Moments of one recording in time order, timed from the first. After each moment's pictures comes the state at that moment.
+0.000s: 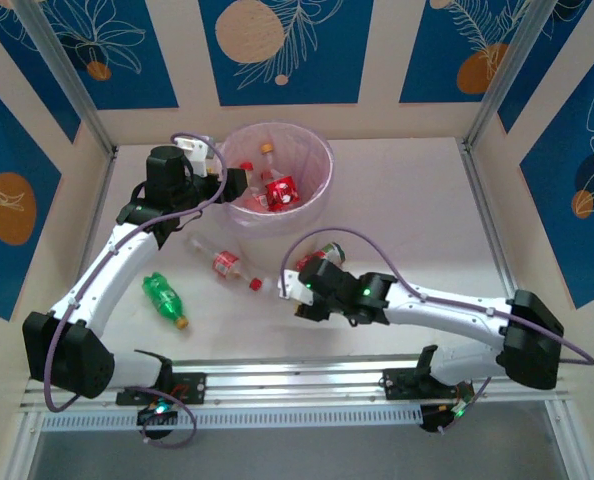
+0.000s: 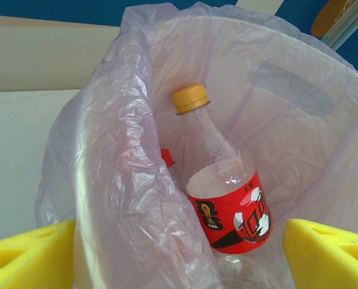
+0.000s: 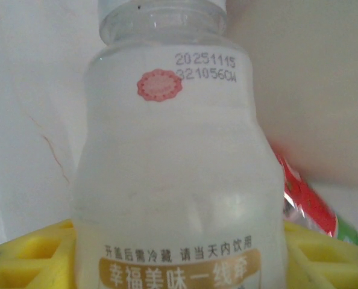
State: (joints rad) left arm -0.30 1.33 1.19 -0.30 0.27 -0.26; right arm 1.07 1.24 0.81 -0.50 0.19 -0.33
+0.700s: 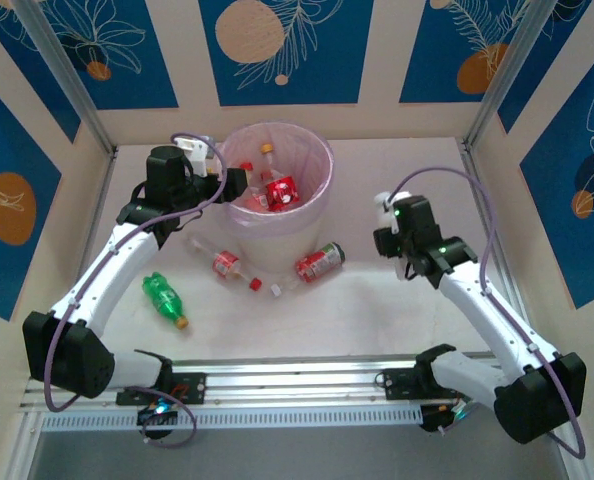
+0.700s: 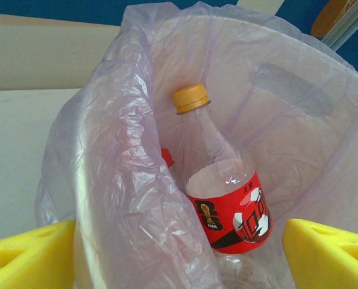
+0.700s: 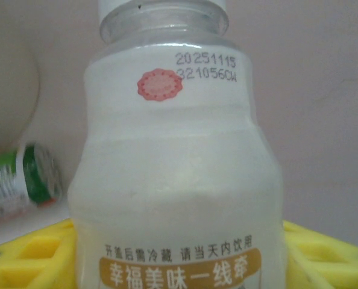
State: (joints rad) left arm -0.30 1.33 1.19 -0.30 0.27 -0.27; right arm 0.34 1.06 0.95 -0.68 0.24 0.04
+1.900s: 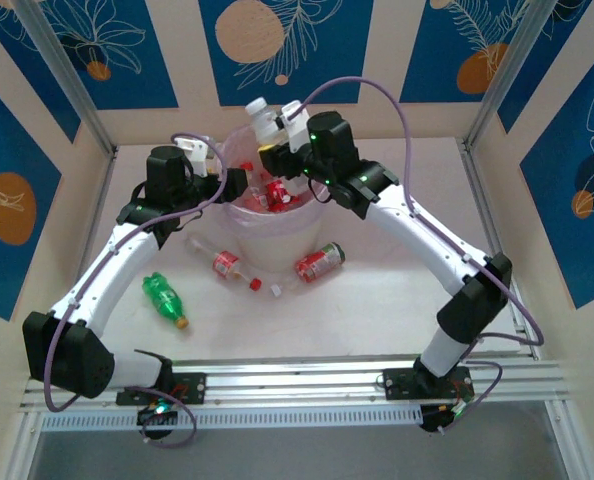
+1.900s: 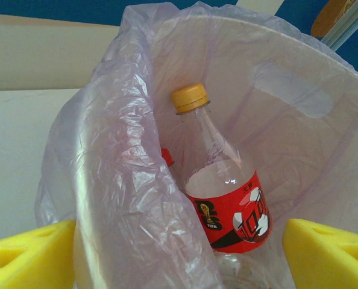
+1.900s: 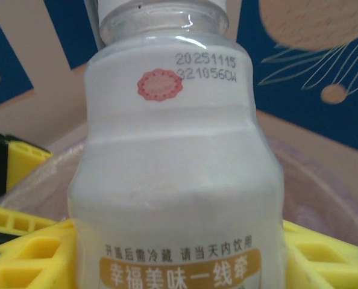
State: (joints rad) left arm -0.31 1.33 1.19 -0.30 0.27 -0.27; right arm 0.69 1.67 1.72 -0.39 0.00 0.02
